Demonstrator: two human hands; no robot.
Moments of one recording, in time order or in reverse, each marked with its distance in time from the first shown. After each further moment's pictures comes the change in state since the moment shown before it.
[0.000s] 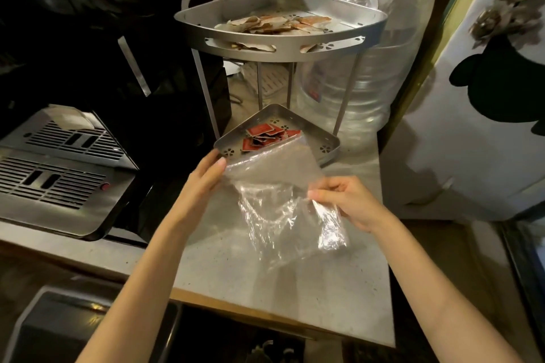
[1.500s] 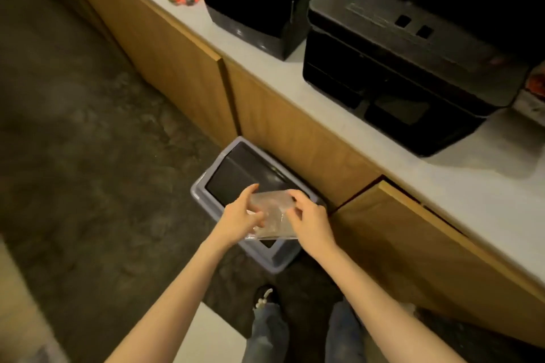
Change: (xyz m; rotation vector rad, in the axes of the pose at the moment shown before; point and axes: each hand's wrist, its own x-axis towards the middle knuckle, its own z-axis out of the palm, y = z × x) left_hand -0.240 -0.235 -0.296 0.319 0.246 -0.463; right_hand -0.052 0.140 0.474 -0.621 -0.303 -0.016
